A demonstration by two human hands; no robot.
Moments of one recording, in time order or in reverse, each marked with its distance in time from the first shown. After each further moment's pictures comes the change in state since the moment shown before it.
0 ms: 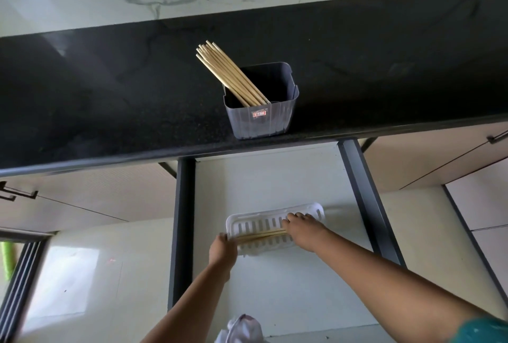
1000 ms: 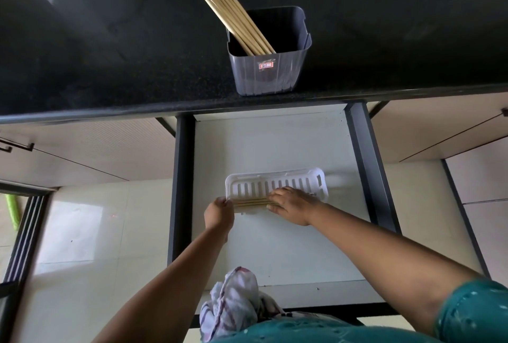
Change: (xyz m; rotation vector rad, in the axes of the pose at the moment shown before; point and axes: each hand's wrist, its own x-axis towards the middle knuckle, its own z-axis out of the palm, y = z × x) left_hand -0.002 -0.019 0.005 -0.048 0.094 0.052; right_hand -0.008 -0.017 0.018 0.404 -0.005 -0.149
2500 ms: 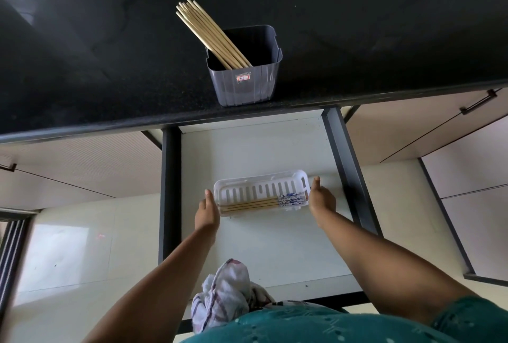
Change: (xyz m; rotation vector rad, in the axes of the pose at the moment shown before) left_hand -0.011 0.016 -0.008 -0.182 -0.064 -0.055; right_hand -0.037 0.038 -0.002 0.827 0.612 0.995
